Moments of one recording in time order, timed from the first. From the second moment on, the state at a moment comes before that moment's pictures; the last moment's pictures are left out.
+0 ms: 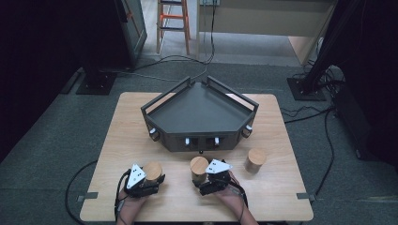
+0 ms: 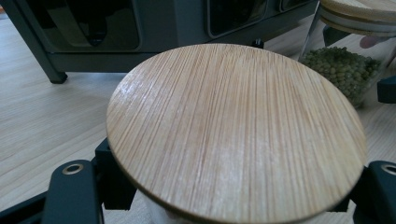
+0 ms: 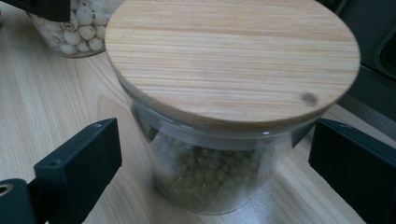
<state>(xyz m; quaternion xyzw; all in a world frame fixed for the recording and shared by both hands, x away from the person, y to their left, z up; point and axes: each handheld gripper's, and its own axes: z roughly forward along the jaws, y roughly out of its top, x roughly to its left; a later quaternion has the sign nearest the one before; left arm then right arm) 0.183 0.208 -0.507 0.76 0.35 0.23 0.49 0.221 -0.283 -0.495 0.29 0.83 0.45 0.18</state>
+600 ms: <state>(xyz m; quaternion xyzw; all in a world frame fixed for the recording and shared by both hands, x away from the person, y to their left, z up) 0.180 0.213 -0.507 0.75 0.35 0.23 0.50 0.220 -0.283 -0.496 0.28 0.82 0.45 0.18</state>
